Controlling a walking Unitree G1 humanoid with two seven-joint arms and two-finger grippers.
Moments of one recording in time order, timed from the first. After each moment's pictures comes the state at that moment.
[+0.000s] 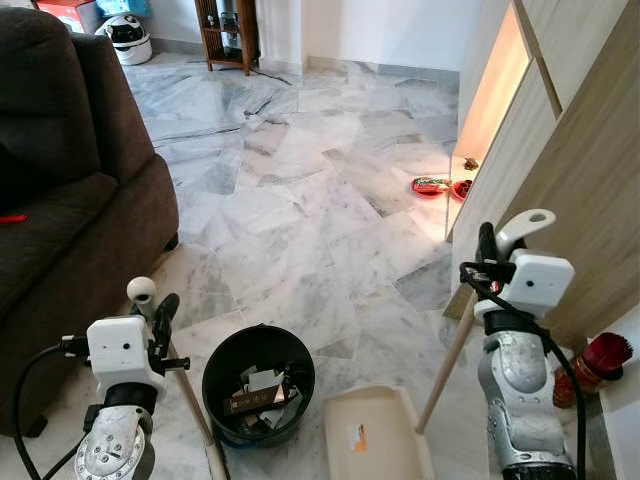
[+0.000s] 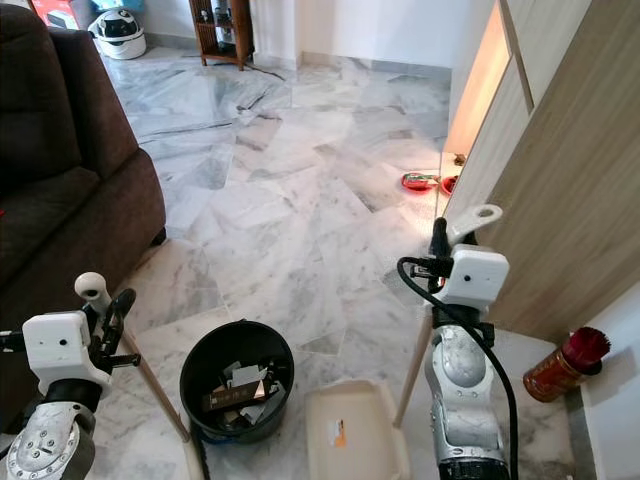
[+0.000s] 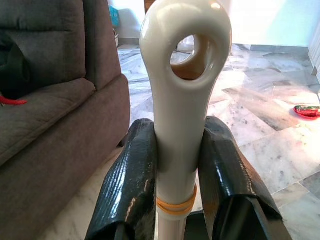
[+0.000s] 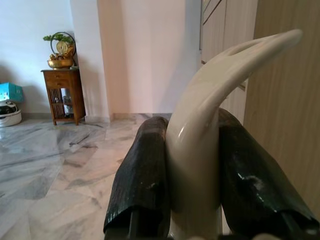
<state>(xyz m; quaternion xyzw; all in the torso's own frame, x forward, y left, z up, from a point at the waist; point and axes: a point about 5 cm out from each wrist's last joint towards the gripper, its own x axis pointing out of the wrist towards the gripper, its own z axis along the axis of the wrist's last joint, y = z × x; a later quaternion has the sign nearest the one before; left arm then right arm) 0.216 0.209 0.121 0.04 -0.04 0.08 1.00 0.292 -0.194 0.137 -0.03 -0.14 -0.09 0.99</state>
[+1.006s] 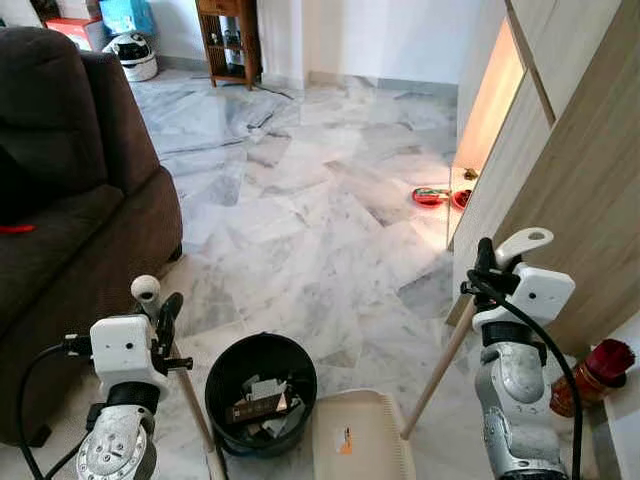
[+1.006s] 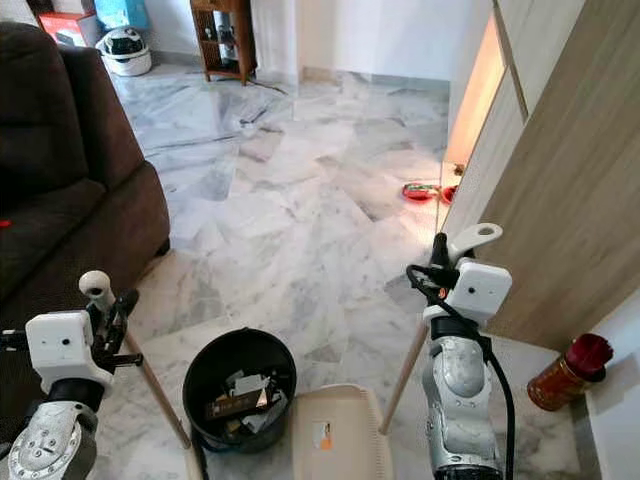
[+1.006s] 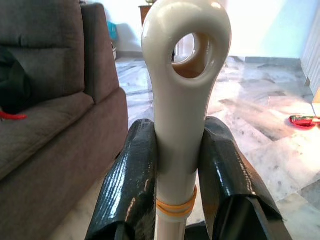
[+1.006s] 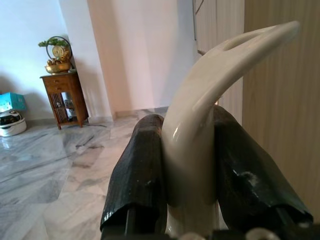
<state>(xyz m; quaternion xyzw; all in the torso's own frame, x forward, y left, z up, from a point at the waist) 0.222 0.206 0.125 0.04 -0.05 0.07 1.00 0.290 -0.192 0.126 0.01 -0.12 -0.09 0.99</state>
